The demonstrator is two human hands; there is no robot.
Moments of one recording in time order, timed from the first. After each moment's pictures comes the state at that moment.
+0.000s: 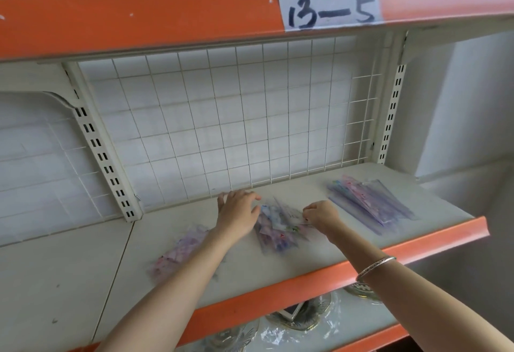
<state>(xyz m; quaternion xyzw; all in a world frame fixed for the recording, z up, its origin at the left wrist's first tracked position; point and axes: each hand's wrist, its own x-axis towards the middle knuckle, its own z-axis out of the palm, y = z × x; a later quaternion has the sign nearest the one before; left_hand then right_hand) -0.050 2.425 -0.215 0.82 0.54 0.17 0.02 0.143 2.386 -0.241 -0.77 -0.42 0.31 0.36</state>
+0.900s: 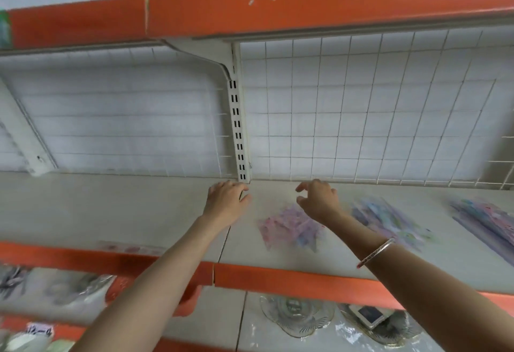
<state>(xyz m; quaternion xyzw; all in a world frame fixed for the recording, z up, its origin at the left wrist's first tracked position) -0.281 2.370 -0.202 0.71 0.69 0.14 -0.03 -0.068 2.400 -0.195 -0.63 -0.74 0.12 0.20</state>
